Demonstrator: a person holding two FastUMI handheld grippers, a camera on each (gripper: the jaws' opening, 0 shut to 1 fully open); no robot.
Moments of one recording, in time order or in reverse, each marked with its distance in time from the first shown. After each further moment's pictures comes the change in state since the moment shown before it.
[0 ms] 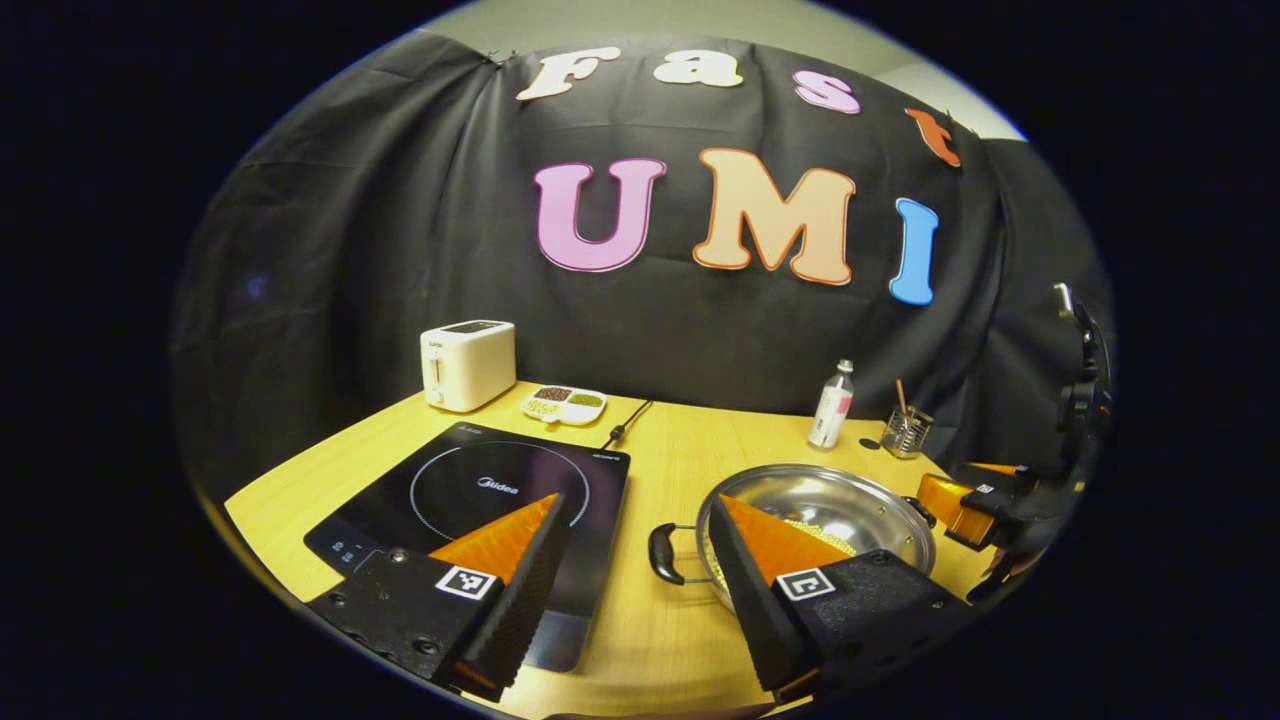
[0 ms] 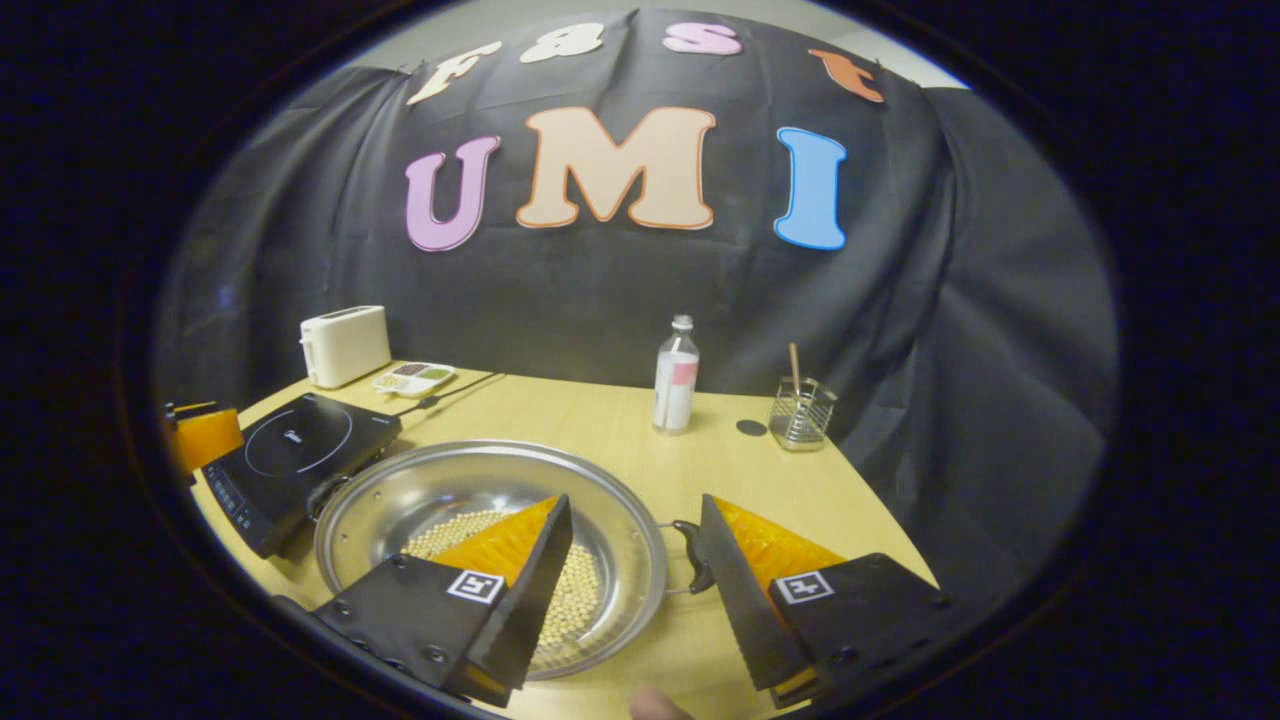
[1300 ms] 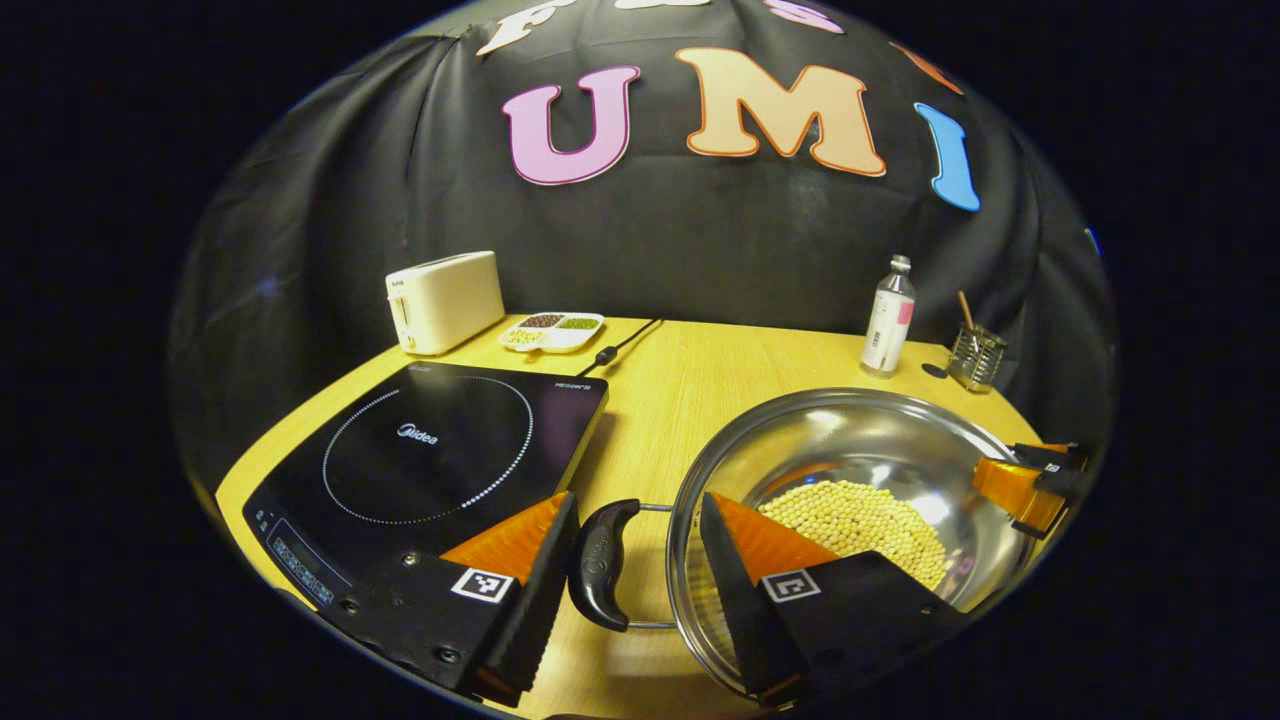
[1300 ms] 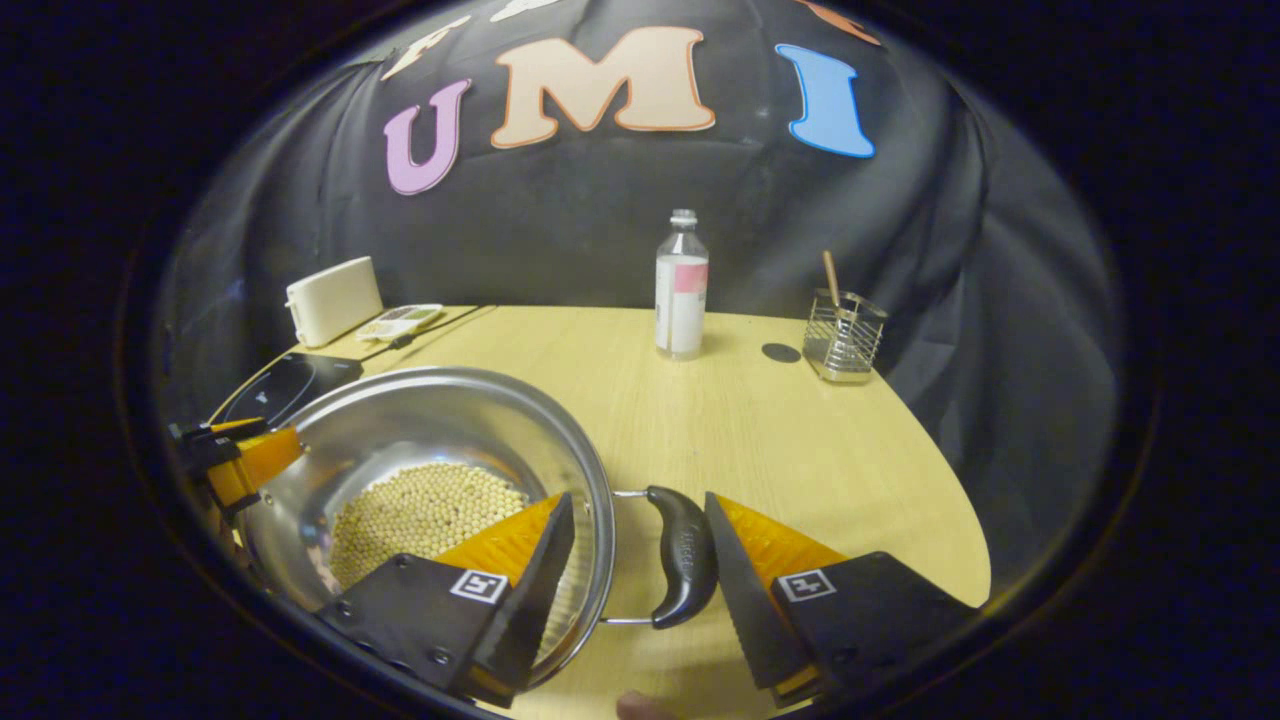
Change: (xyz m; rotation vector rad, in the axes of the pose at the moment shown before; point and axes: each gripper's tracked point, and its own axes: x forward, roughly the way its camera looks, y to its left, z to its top) left arm 0.094 -0.012 -0.085 0.075 0.190 0.124; right arm 0.077 -0.018 -0.074 -0.004 0.202 0.065
